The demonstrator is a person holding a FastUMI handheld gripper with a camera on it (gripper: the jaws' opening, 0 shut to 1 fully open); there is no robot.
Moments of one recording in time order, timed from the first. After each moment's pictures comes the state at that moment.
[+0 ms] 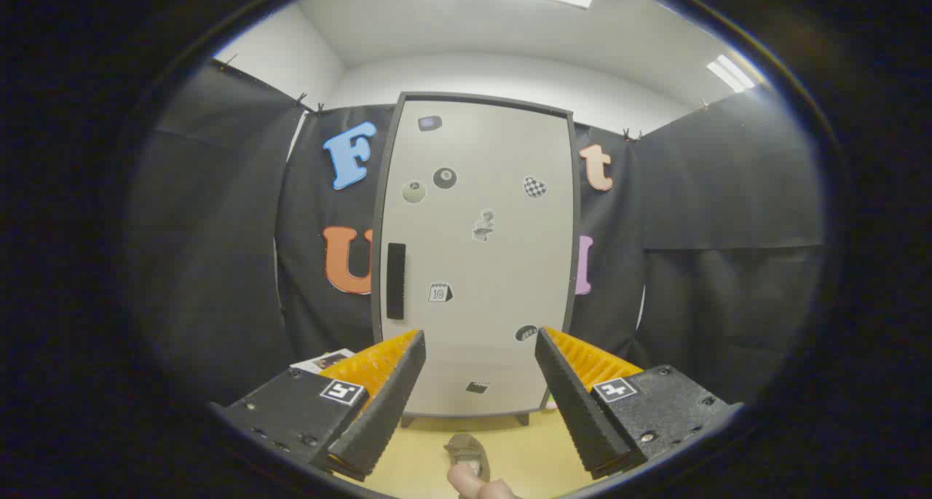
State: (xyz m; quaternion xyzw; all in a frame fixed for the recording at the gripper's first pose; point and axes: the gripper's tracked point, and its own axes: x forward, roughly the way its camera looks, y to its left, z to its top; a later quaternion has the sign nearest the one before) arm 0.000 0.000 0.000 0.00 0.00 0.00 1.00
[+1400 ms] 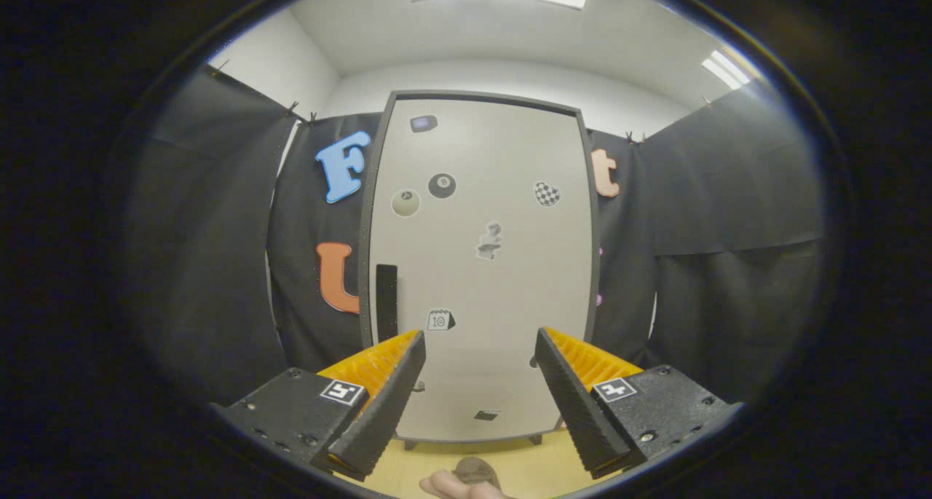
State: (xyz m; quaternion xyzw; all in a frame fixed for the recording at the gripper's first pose) arm 0.079 0.021 0.026 0.02 -0.03 0.02 1.00
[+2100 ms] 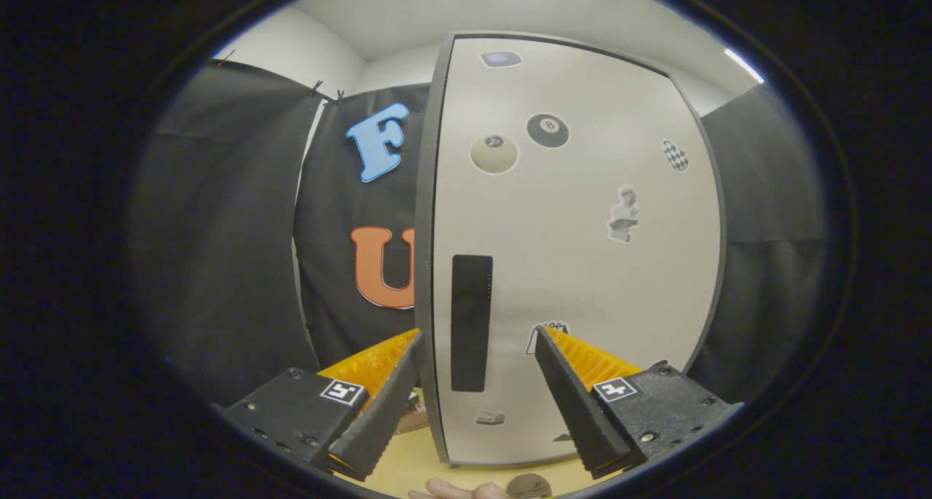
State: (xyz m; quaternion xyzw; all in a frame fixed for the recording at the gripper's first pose) arm 0.200 0.126 0.008 0.01 0.01 0.08 1.00
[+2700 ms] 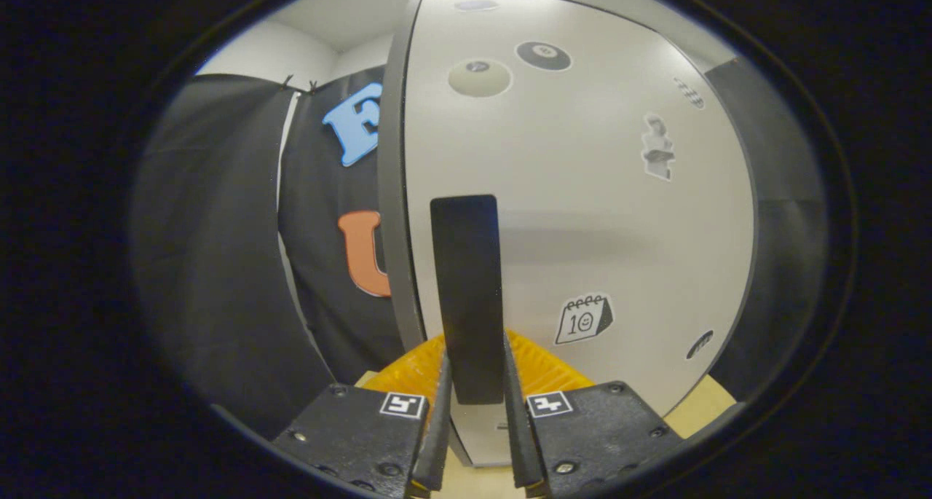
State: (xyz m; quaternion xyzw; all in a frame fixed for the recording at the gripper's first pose) arm 0.243 0.139 -0.024 0.05 0.06 0.08 0.99
